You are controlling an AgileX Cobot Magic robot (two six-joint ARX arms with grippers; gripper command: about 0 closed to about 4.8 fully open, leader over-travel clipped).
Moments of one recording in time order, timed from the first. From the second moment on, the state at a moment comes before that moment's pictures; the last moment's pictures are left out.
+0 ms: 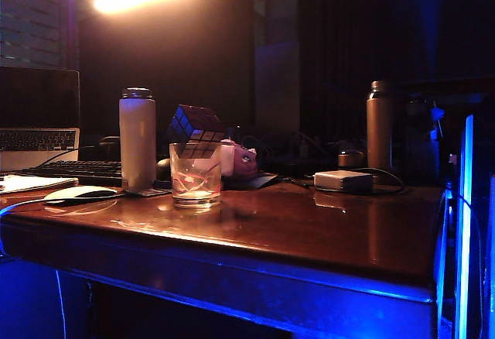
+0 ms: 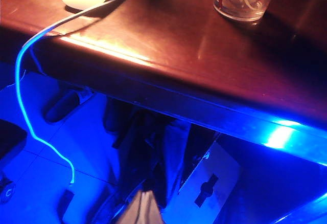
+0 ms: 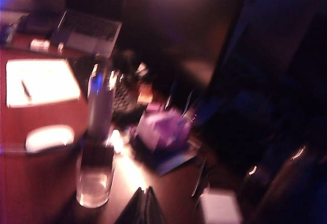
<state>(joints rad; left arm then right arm) -0.11 0.22 0.02 -0.17 0.13 -0.03 0.61 0.85 1.06 -0.25 0.11 -0.21</state>
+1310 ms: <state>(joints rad) -0.11 0.22 0.02 -0.17 0.13 -0.03 0.24 0.21 0.24 -0.10 -0.05 0.00</state>
